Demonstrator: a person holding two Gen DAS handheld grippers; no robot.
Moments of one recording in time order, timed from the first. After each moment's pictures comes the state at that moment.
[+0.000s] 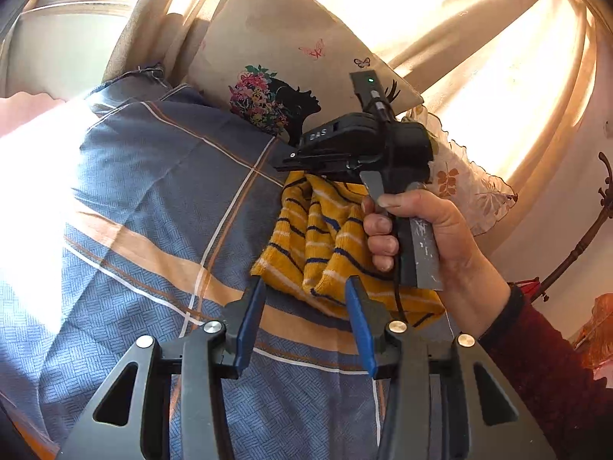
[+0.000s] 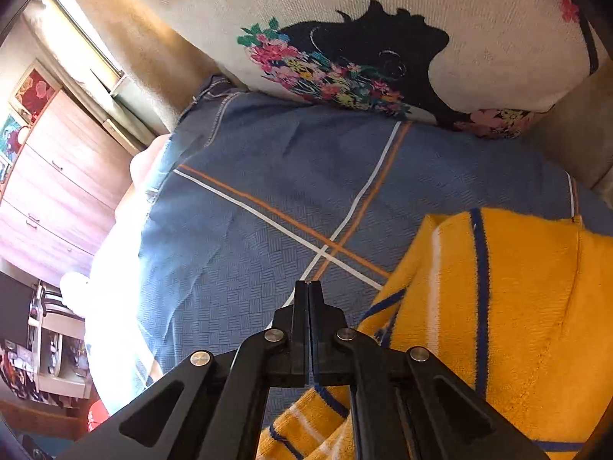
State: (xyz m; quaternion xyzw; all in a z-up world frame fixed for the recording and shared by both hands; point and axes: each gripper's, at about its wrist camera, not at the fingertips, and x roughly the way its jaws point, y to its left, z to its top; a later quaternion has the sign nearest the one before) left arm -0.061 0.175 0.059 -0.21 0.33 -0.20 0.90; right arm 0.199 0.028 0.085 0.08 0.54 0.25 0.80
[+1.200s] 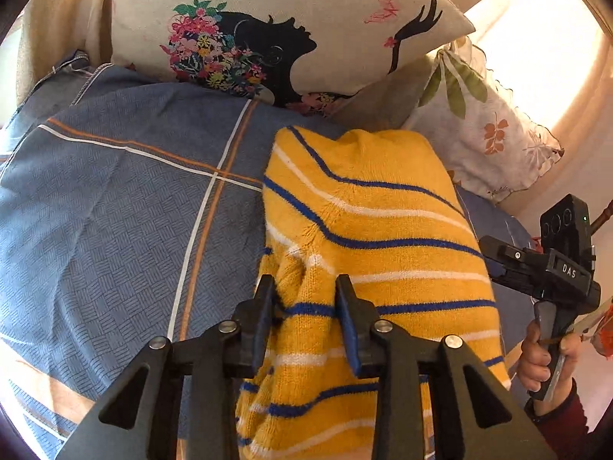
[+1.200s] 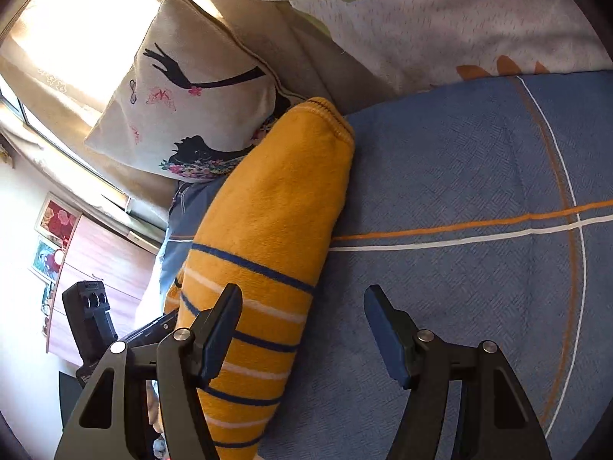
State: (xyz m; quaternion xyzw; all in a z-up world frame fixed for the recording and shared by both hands) left arm 0.086 0.113 0.044 -0.11 0.44 -0.22 0.86; right arm 0.097 -0.212 0.066 0.29 0.47 0.19 0.81
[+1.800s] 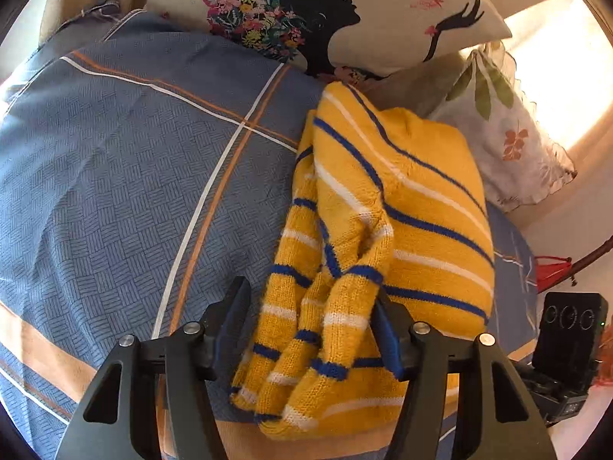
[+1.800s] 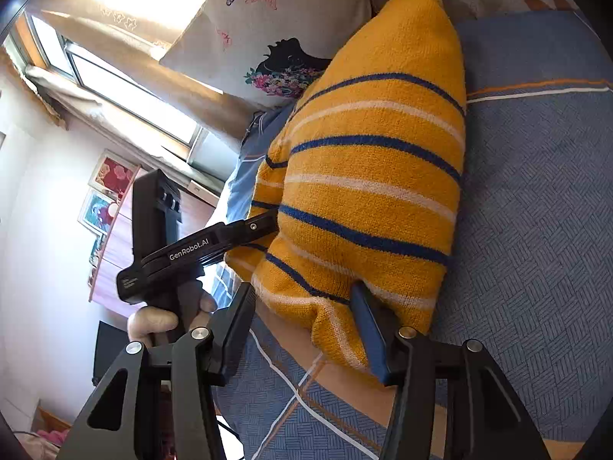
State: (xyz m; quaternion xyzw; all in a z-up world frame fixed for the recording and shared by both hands) left arm 0.087 0.123 0.014 -0.17 0.48 -0.20 0.84; right arm 0.025 -0.137 0.043 0.31 0.47 0.32 0.76
